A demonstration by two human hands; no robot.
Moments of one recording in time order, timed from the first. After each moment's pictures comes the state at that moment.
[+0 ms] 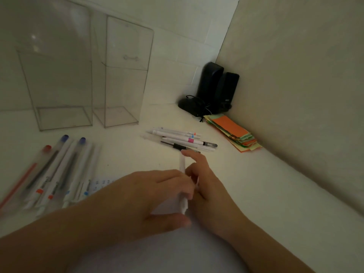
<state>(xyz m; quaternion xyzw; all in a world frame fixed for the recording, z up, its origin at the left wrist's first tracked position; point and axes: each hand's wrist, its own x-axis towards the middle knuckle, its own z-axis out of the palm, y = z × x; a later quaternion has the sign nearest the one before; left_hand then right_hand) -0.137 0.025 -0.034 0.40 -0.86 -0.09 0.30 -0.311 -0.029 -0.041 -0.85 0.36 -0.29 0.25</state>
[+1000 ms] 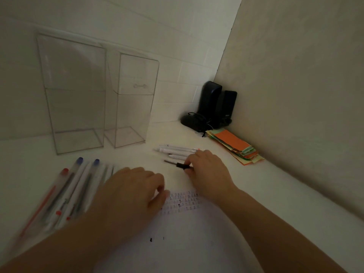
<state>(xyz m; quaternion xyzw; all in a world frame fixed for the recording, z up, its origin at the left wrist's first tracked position) -0.117 0.012 -0.031 0.59 -0.76 0.09 0.26 -0.278 -0.082 -0.011 -0.87 0.47 -0.11 -0.09</state>
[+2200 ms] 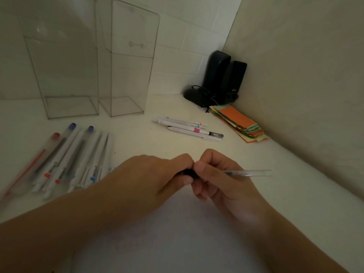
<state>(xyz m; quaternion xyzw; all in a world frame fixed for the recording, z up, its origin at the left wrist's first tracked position) -0.140 0.025 -0.031 0.46 -0.84 -0.06 0.30 -0.317 -0.011 -0.020 -0.65 0.25 -0.35 0.63</state>
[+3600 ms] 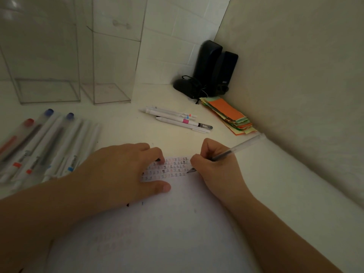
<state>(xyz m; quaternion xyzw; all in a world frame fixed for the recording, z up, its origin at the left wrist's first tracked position) -0.136 0.018 -0.040 0.57 -0.81 -0.01 0.15 -0.322 -0.037 -0.036 -0.73 0.48 -0.39 0.29</state>
